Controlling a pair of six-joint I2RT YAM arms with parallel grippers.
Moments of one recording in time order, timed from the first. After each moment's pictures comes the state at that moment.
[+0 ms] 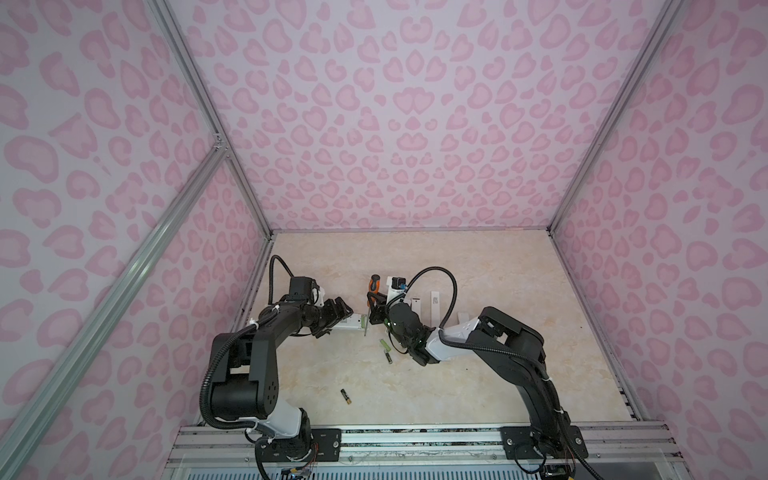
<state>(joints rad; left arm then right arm) 0.01 1.56 0.81 -0.39 0.49 -0.49 0.97 2.14 1.11 0.87 0.38 0.65</state>
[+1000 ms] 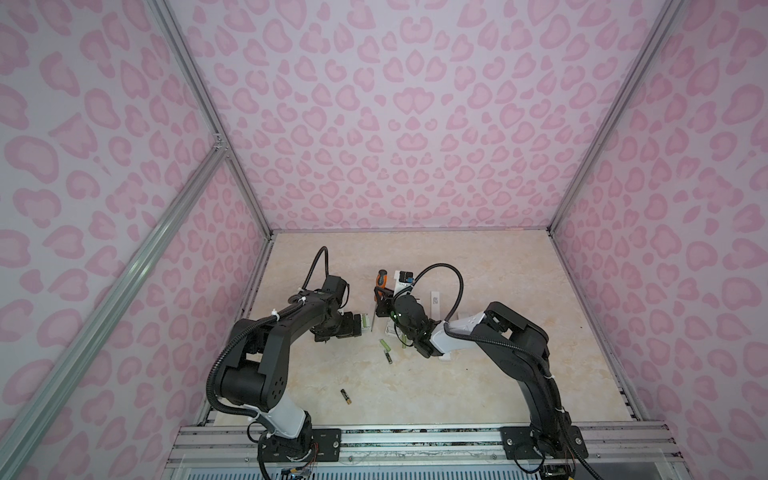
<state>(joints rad) -0.25 1.64 0.93 -0.69 0.03 -0.33 0.91 2.11 1.09 0.82 0.34 0.71</state>
